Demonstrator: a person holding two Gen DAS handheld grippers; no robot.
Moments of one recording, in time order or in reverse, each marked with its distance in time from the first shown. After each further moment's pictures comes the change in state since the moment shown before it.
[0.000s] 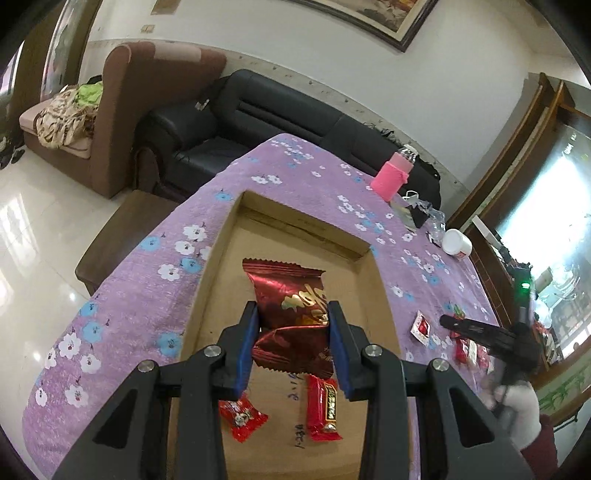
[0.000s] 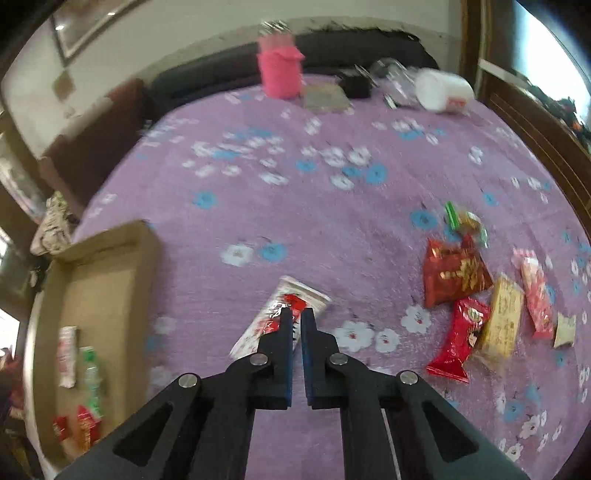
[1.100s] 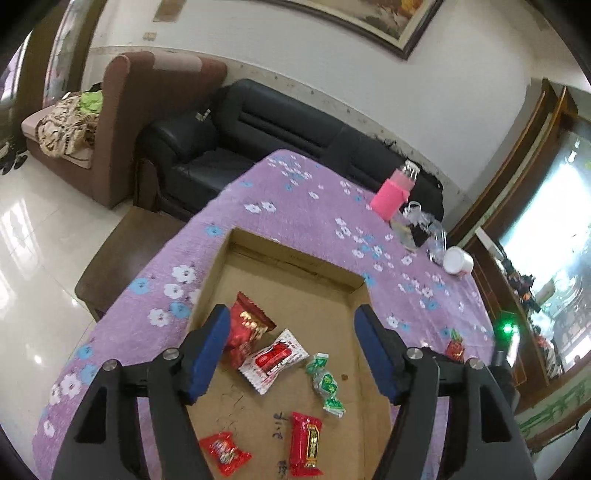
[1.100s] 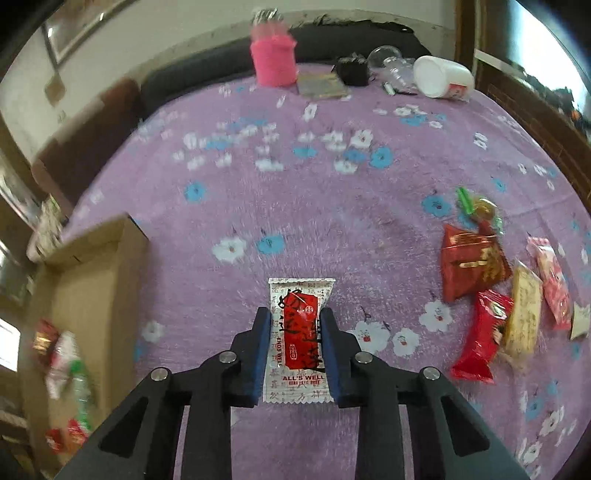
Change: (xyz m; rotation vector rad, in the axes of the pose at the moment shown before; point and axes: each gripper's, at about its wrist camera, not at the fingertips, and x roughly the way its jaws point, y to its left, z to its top) left arm -0.001 -0.012 0.032 -0.007 -0.047 0.019; right arm 0.023 -0.002 -0.003 0.068 0.008 0.000
